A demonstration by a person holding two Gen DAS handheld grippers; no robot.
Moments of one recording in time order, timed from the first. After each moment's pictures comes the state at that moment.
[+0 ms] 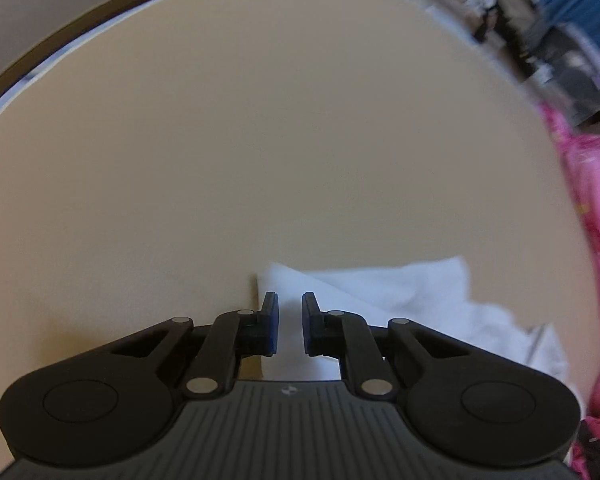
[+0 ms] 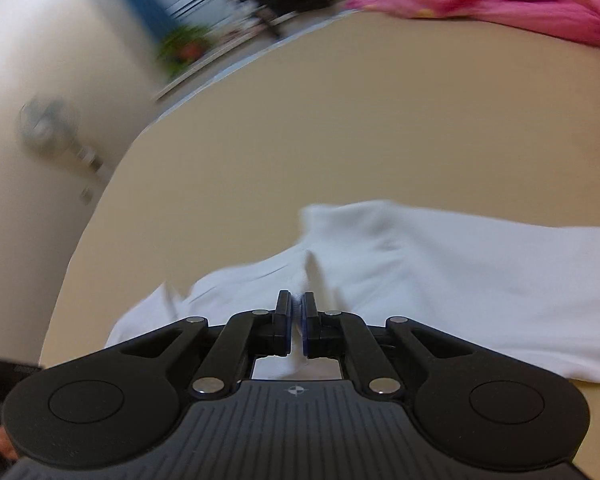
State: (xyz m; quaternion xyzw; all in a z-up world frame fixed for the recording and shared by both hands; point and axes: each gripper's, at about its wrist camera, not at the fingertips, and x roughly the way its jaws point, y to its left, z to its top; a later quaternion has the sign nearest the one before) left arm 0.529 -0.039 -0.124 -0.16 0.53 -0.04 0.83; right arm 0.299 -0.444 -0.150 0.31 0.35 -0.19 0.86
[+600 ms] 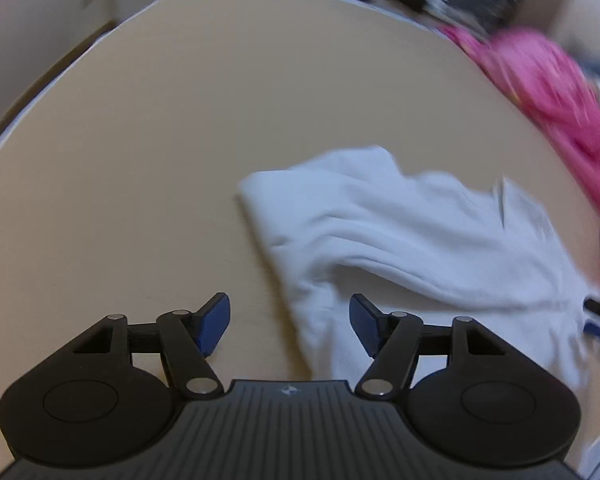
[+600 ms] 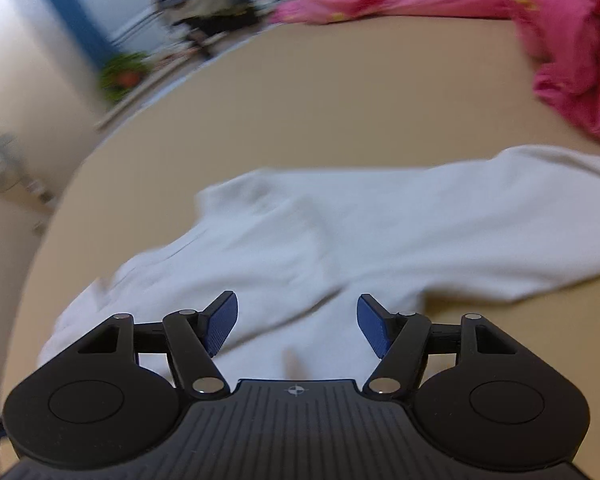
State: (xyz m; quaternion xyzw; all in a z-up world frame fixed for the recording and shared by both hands) left arm 0.420 -0.084 -0.129 0.02 0.49 -0.15 0.86; right arm 0.226 -0.413 -0.169 0.33 0.36 -0.19 0.85
